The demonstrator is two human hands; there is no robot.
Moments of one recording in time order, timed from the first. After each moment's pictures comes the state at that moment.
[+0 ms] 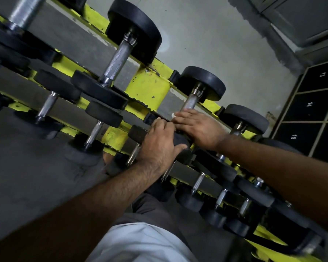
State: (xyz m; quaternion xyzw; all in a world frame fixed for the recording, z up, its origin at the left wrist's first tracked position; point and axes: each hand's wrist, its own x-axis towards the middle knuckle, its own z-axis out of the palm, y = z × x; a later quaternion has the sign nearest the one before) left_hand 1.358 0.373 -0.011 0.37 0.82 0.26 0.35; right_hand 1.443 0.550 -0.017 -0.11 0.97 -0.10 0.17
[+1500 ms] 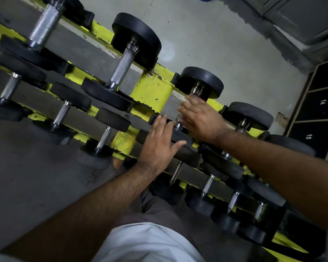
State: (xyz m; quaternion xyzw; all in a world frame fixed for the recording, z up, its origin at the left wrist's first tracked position) left_hand 1.367 0.354 -0.045 0.41 0.81 0.31 0.29; right_hand 1.434 0.551 -0.022 0.03 0.99 -0.05 0.09
